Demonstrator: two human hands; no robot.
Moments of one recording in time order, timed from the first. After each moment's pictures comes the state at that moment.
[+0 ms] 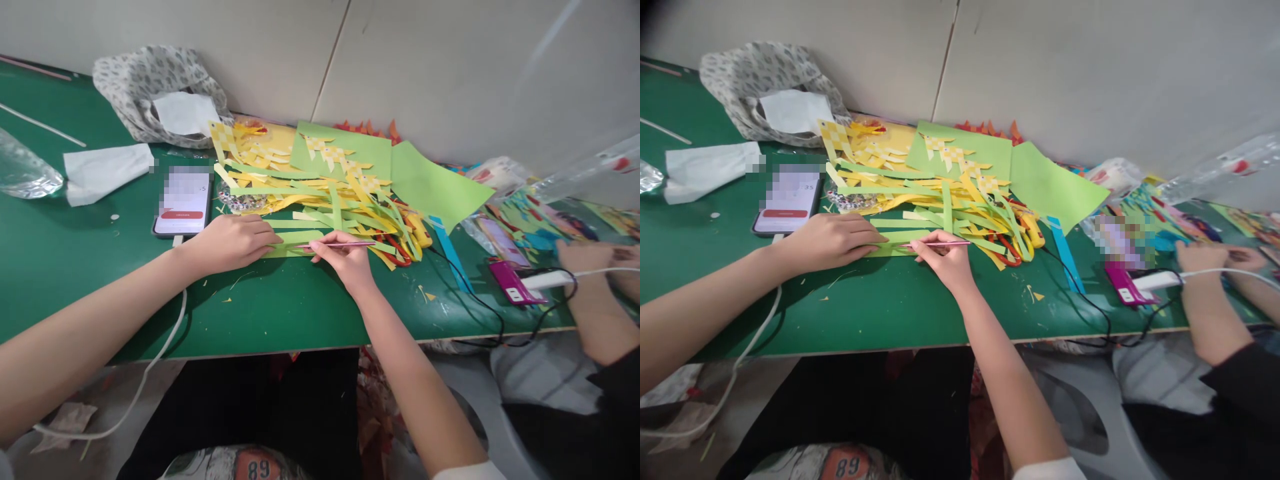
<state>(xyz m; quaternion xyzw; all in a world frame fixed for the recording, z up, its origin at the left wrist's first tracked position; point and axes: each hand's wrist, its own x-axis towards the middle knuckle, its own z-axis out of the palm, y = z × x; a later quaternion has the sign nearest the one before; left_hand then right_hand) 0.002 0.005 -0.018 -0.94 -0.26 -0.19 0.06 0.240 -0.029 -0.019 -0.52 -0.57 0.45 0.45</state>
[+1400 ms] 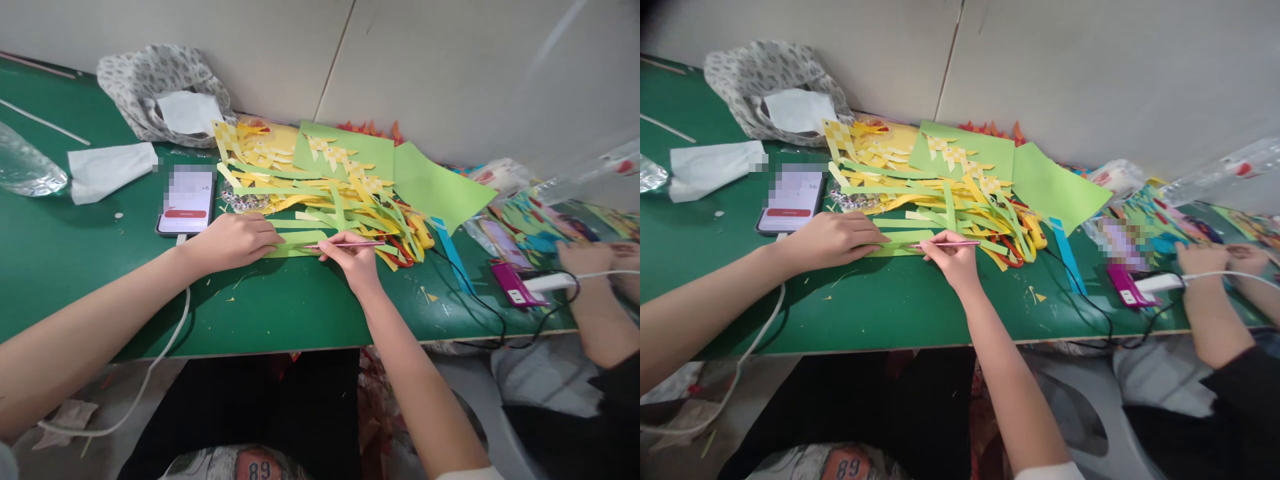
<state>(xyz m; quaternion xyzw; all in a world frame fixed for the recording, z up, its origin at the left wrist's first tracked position) 0.001 0.007 -0.018 -0.94 -0.26 -0.19 0.06 0.244 -0.027 -0.021 -0.50 -0.55 0.45 0.49</state>
